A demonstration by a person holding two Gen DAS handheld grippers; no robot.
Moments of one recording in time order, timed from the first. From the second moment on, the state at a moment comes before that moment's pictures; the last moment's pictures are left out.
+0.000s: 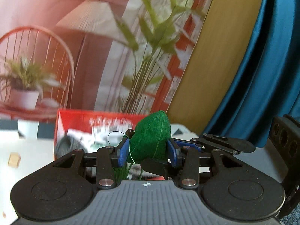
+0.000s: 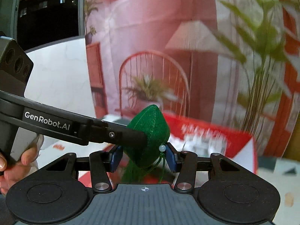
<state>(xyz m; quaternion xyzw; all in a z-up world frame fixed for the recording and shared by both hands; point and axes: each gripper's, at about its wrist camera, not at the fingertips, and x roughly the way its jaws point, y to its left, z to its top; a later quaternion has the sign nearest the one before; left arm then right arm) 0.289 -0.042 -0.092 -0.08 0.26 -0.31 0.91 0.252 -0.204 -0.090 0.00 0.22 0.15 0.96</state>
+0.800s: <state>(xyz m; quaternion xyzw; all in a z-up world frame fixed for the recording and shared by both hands) 0.393 -0.077 -0.129 -0.08 0.32 -0.28 0.90 0.354 -0.250 -0.114 -0.02 0.25 0.14 0.96</state>
